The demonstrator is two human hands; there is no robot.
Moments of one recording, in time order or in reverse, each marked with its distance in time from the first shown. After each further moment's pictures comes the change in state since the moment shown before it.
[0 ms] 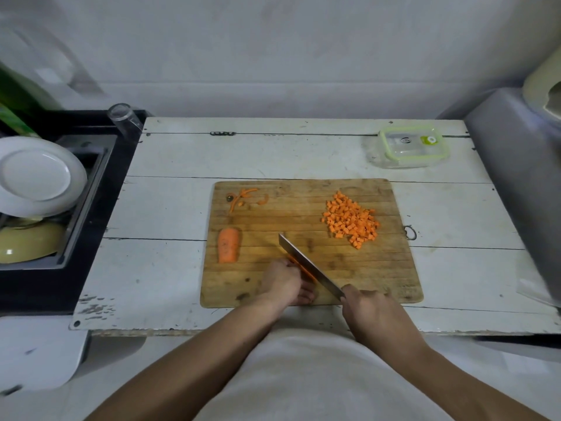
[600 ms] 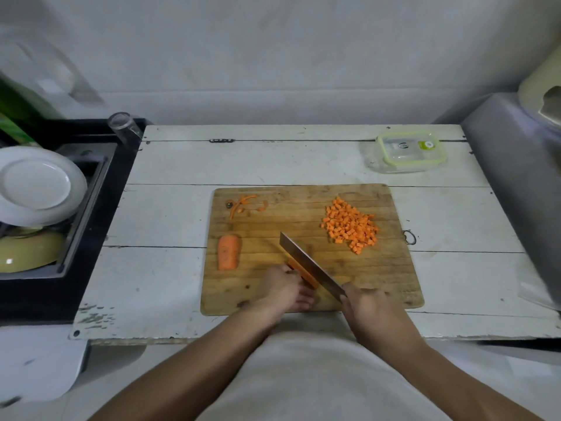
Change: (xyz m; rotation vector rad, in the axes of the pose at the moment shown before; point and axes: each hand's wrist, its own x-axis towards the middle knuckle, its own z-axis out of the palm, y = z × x) left_hand -0.003 0.003 -0.006 -0.006 -0.029 -0.015; right_hand 0.006 0.003 0.002 0.198 -0.017 0.070
